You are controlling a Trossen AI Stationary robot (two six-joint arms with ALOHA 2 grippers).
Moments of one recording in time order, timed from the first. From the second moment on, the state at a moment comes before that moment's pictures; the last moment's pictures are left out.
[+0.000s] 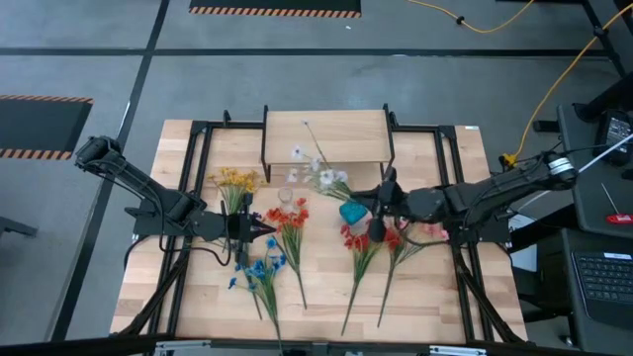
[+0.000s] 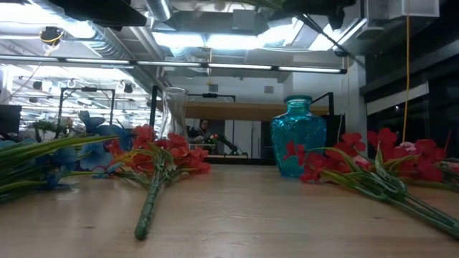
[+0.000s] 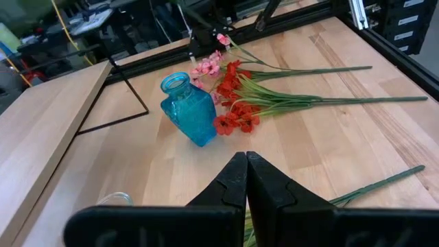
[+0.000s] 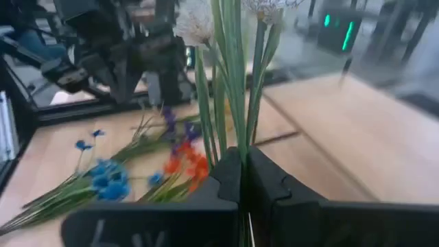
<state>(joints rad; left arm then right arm) -0.50 0.99 0.58 -0.03 -0.55 0.04 0.29 1.15 0.80 0.08 0.57 0.18</state>
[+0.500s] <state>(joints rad) -0.50 0.99 0.58 -0.01 -0.55 0.01 0.20 1.12 0.46 0.90 0.38 -0.05</state>
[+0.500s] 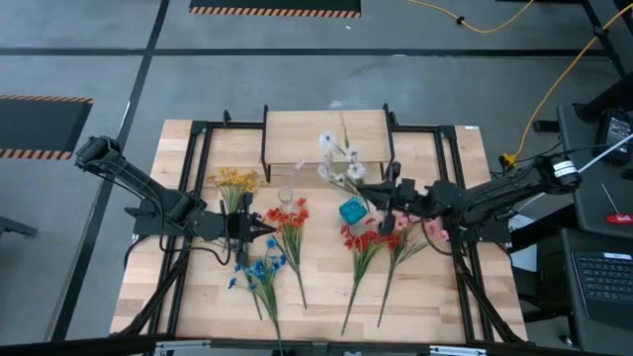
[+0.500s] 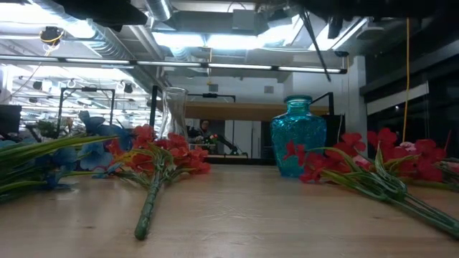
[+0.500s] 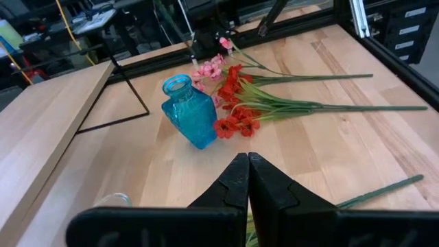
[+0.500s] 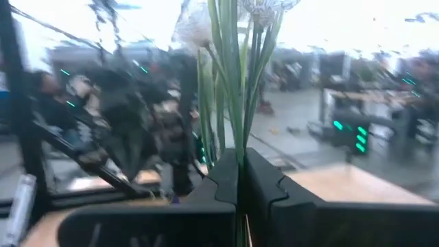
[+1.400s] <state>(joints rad) -0.50 0.99 0.58 0.00 -0.55 -0.04 0.09 1.40 0.46 1.22 0.30 -0.14</state>
